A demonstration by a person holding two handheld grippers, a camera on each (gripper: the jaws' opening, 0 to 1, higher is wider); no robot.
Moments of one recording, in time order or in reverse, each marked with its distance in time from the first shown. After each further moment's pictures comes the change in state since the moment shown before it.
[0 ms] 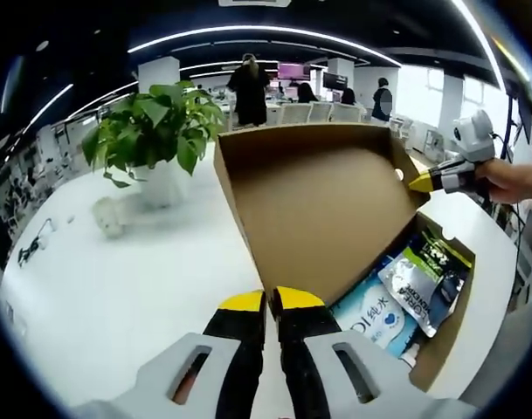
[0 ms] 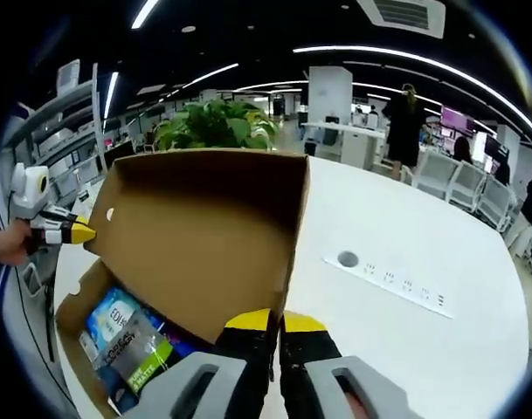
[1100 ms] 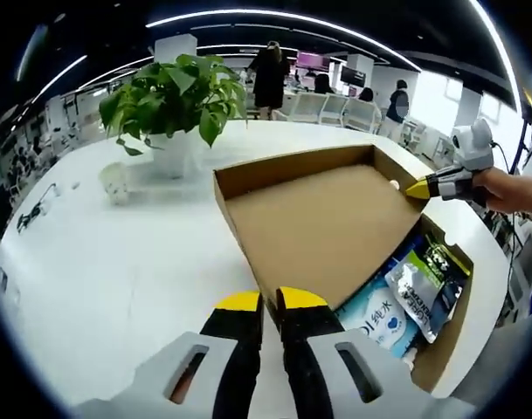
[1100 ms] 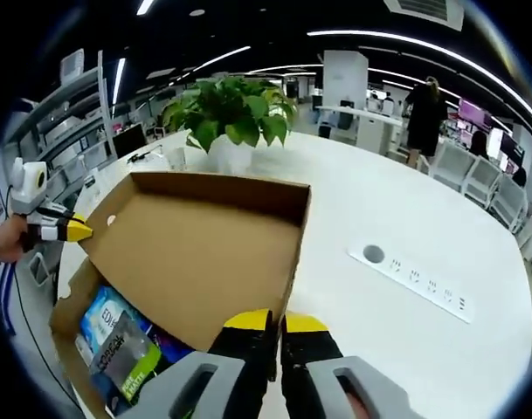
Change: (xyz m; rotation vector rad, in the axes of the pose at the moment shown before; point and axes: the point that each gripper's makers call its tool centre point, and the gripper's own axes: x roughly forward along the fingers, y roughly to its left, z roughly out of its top) left arm -0.007 0.018 -0.024 -0.112 0.063 0.016; right arm 0.028 0.023 -0.005 -0.029 0.090 0.053
